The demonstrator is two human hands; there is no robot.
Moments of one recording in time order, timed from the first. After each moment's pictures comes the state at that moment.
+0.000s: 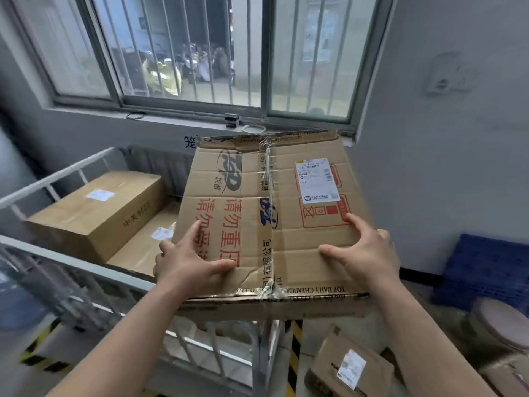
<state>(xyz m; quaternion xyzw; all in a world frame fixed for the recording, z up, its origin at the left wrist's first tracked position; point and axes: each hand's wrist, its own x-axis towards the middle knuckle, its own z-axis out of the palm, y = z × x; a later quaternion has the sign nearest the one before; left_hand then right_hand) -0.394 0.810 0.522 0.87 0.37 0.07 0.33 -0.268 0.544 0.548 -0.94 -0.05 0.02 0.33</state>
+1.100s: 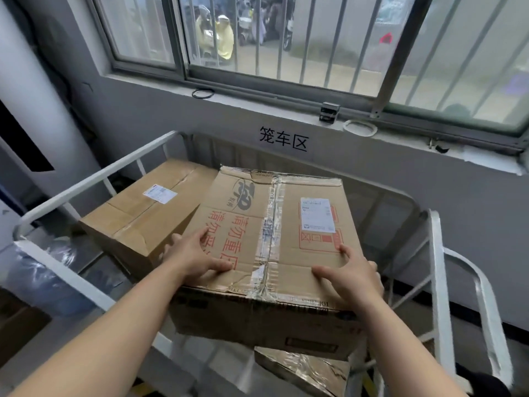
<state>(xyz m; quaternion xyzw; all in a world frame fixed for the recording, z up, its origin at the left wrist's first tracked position) -0.273 1.229 0.451 0.85 0.43 -0.07 0.30 -0.129 0.959 0.451 -0.94 -0.03 0.19 0.29</state>
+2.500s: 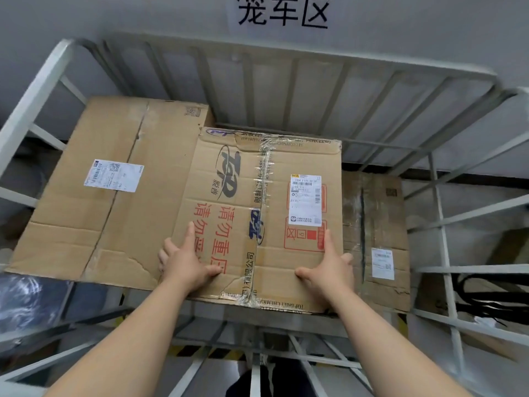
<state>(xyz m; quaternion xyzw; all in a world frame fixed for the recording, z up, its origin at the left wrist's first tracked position) -0.206 1.473 0.238 0.86 0.38 -0.24 0.23 -0.140 1.205 0.242 -0.91 0.17 0.32 0.22</state>
